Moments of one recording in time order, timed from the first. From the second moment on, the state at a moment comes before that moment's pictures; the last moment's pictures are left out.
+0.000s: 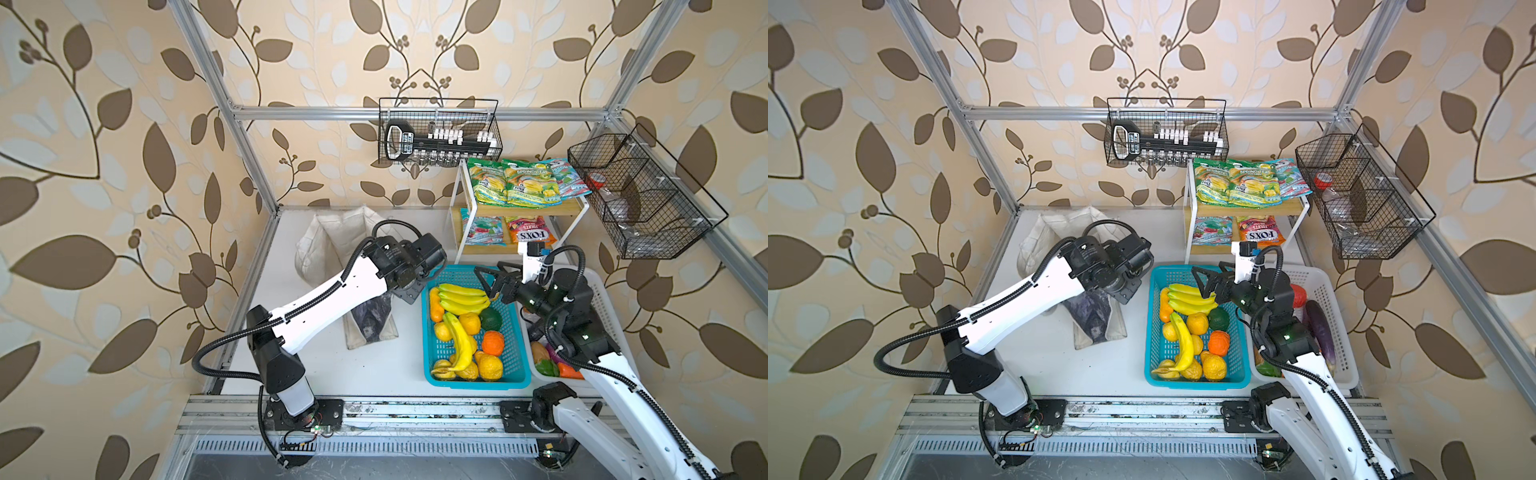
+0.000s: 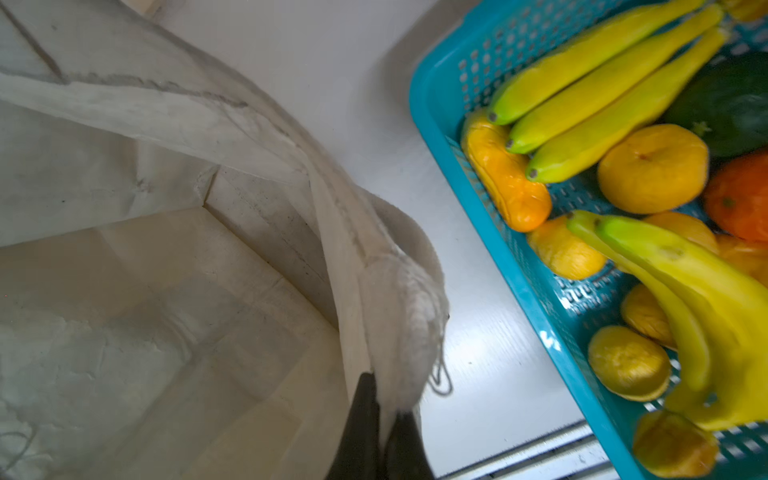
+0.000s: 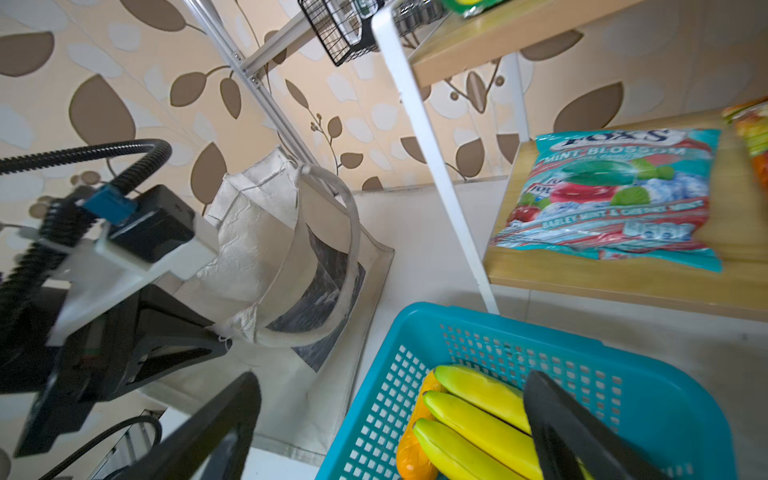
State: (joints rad) left arm -0.96 1.63 1.75 -1.37 -0.32 -0.30; right arm 0.27 0.75 0.67 -0.13 -0.32 0.39
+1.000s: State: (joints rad) left arm -0.87 1.23 1.56 -1.04 -0.26 -0.35; right arm 0.44 0.87 0.79 -0.08 -0.29 0.43
